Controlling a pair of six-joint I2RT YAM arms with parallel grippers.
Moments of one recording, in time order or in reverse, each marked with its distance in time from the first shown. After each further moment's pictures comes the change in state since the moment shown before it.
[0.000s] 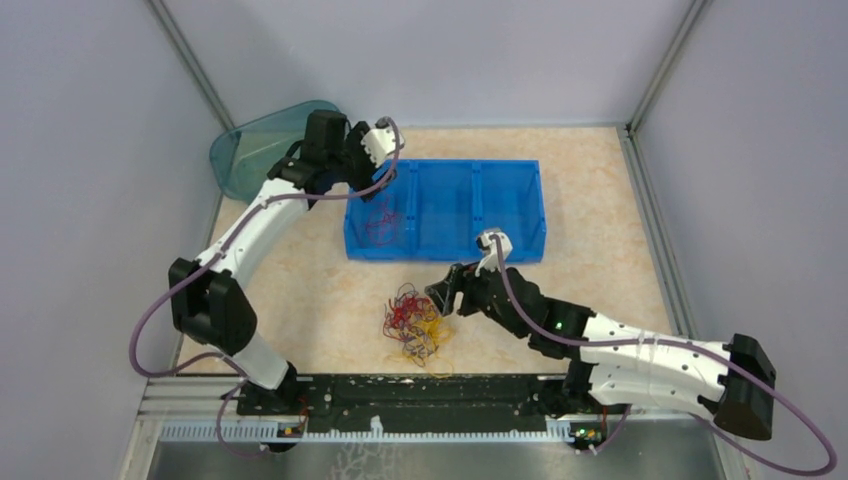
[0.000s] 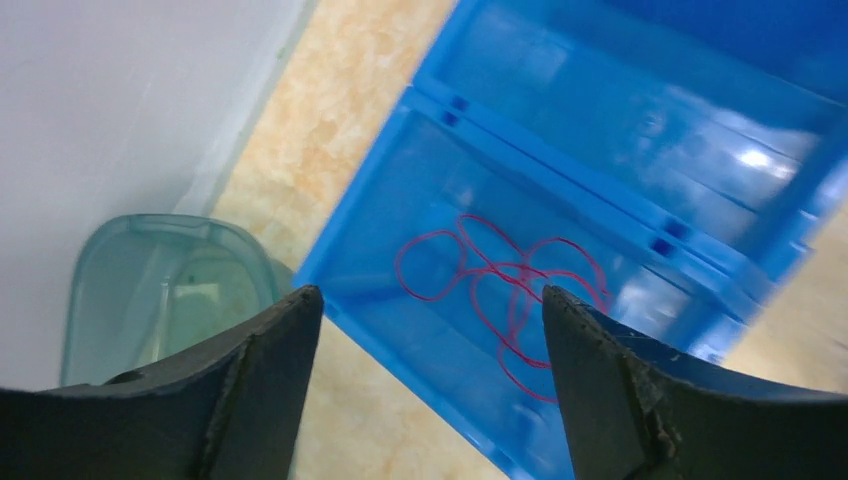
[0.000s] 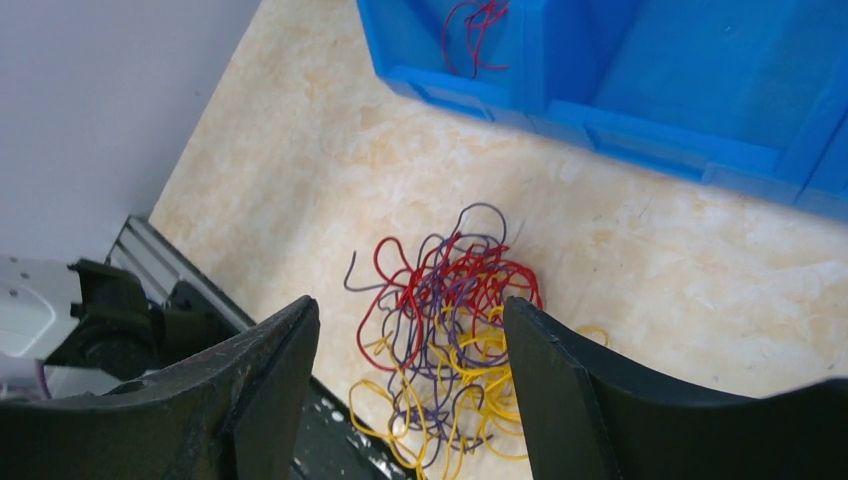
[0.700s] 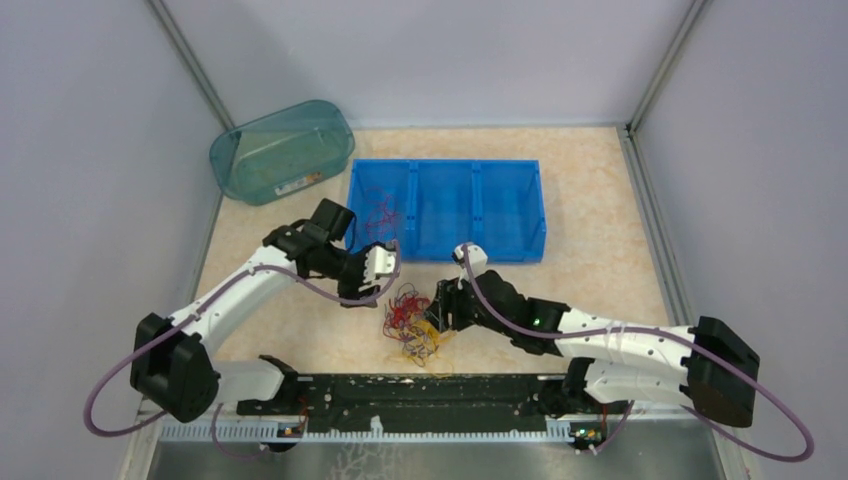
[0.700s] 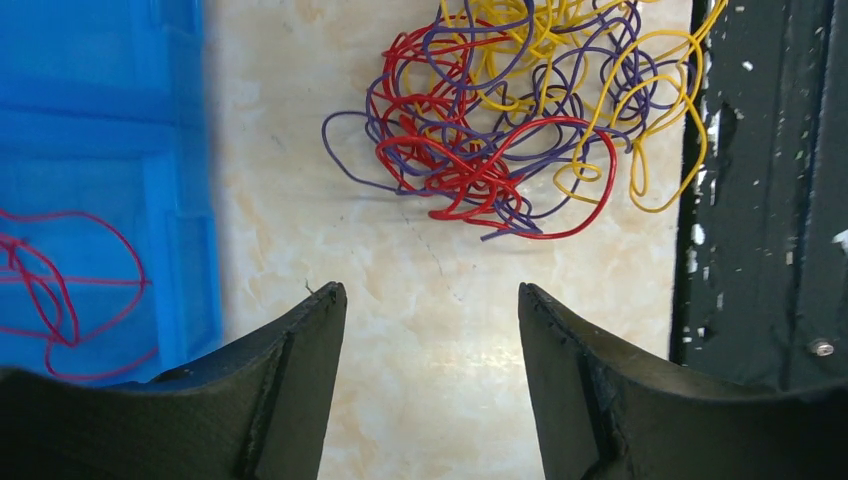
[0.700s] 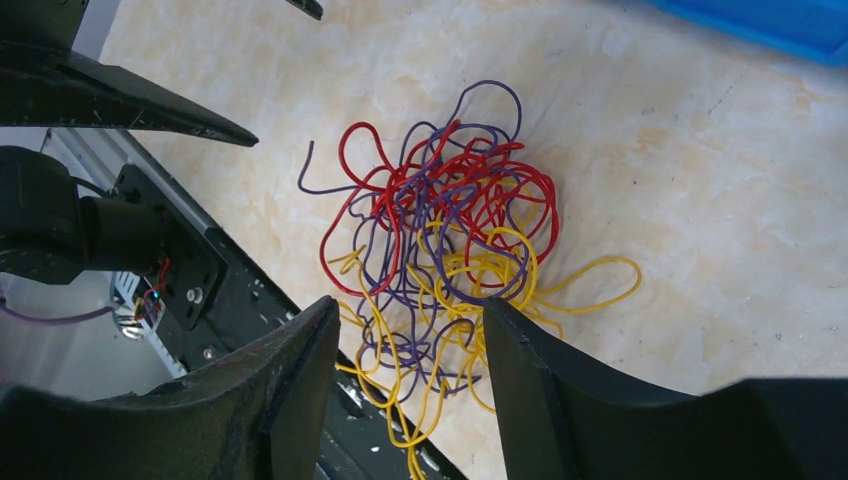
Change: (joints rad) left arm -0.121 -0.389 -0.536 -0.405 0.365 0.278; right arm -0.026 0.175 -0.037 0.028 -0.232 -0.011
